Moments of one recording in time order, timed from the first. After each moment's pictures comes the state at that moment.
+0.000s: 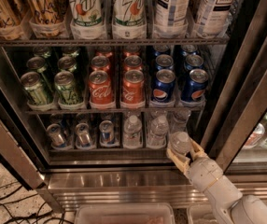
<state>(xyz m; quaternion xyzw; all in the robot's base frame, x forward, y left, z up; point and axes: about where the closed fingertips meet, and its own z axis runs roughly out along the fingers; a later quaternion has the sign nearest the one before) 0.515 -0.172 0.684 -0.24 0.63 0.12 0.73</state>
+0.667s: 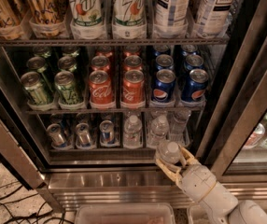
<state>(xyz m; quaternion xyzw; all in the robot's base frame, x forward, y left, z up) 0.479 -0.126 0.699 -0.29 0.59 0.17 0.73</state>
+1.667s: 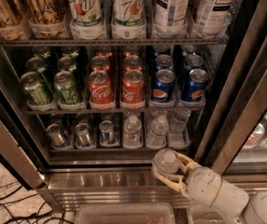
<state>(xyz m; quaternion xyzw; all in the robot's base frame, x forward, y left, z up) 0.438 -0.105 0.709 -0.39 0.58 0.23 0.68</state>
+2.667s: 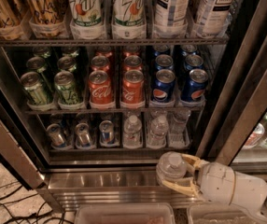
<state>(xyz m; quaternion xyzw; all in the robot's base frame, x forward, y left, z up) 0.404 -0.109 0.740 -0.47 0.57 0.28 0.61</state>
